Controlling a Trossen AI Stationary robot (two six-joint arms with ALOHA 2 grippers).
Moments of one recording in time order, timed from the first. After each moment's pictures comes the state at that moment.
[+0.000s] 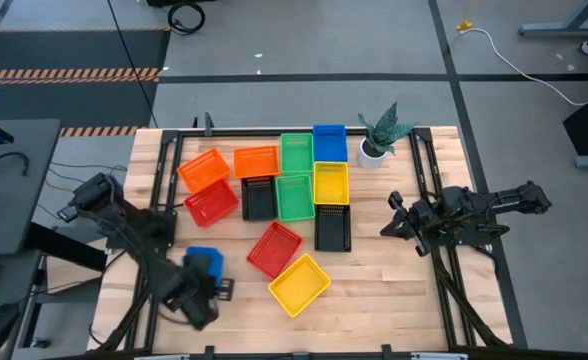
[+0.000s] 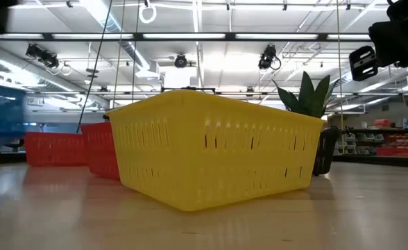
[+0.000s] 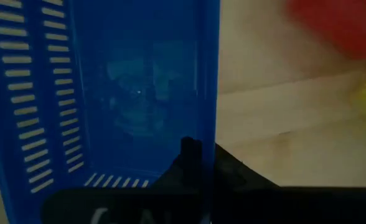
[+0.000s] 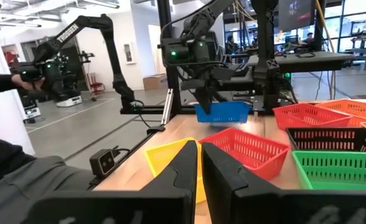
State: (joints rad) left arm -0.86 1.58 1.05 -0.96 -0.25 -2.29; right arm 0.16 0.05 0.01 0.10 -0.20 0.11
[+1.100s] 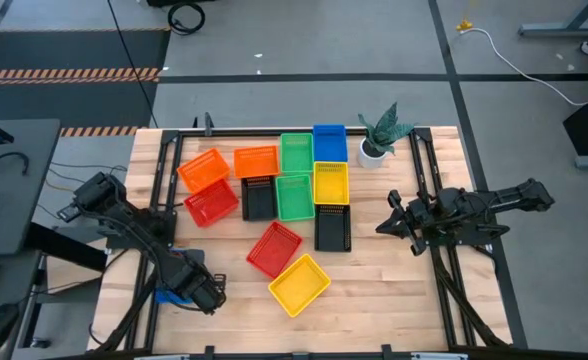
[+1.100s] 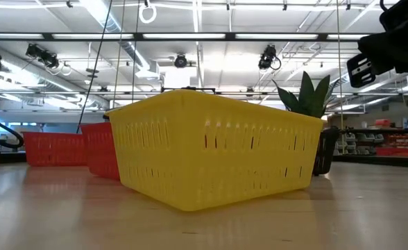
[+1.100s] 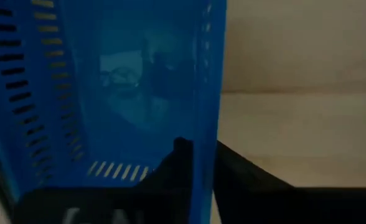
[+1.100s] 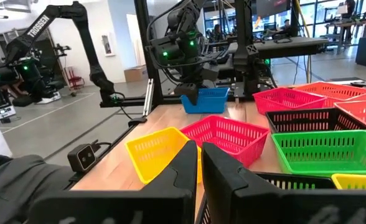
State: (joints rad) left arm -0.77 1.58 0.94 -0.96 0.13 -2.25; right arm 0.16 0.10 0.01 0.10 -0.11 0.13
